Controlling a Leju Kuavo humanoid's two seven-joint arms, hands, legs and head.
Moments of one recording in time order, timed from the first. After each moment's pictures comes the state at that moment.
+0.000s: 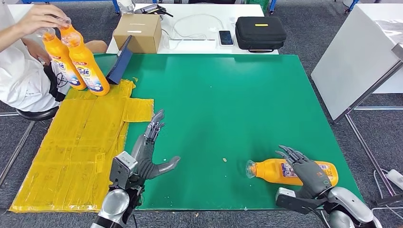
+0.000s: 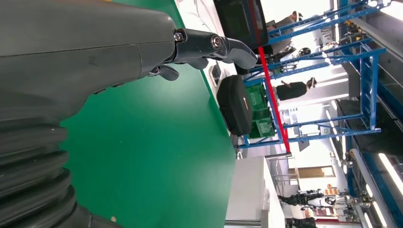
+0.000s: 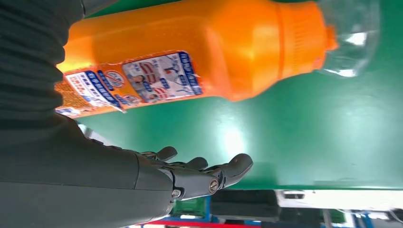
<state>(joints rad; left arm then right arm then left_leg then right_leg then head) -0.06 -0.19 -0.27 -1.46 -0.27 0.00 -0.50 0.06 -0.47 0.15 -1.51 0.83 0.06 -0.33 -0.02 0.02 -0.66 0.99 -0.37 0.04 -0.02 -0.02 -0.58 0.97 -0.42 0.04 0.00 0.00</state>
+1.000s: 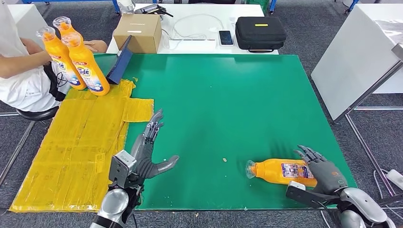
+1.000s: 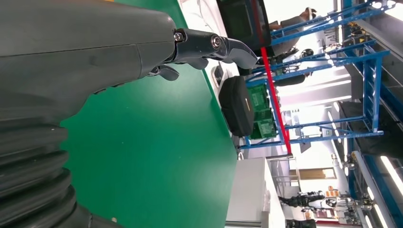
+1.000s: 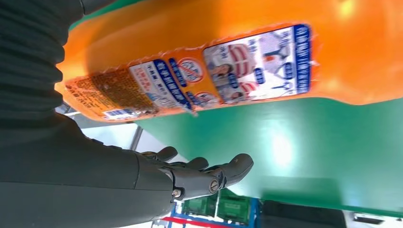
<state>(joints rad) -0.06 -0.19 -0.26 -1.46 -0.26 0.00 -0.49 0.05 -0.51 0.09 -1.44 0.86 0.05 -0.24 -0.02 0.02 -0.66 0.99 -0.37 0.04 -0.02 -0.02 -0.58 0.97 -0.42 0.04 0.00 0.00</state>
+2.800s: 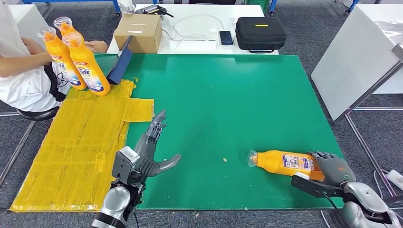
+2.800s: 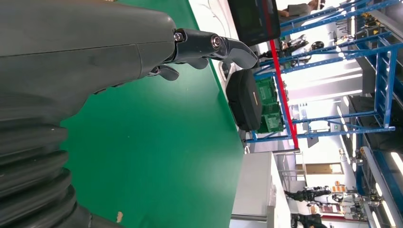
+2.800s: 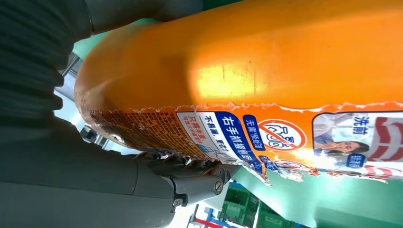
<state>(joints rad) -0.08 -0.19 -0.26 -1.42 -0.24 -0.02 -0.47 -0.08 -0.52 0.11 -1.19 1.00 0.04 -0.15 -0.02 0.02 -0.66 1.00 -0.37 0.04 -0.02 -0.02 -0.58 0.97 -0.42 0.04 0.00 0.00</state>
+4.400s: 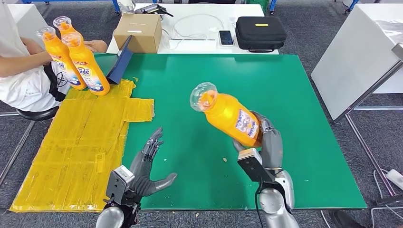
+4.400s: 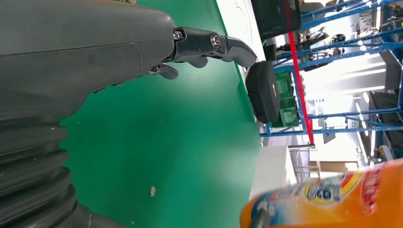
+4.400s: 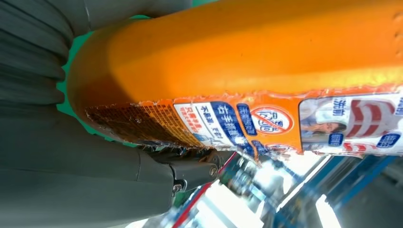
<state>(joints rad) 0.08 -0.18 -0.25 -1.53 -0.26 -0.08 -0.45 -0.08 0.15 0.15 -1.48 0.63 -0.31 -0.36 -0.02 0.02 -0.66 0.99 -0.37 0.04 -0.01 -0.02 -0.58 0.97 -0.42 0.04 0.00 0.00</state>
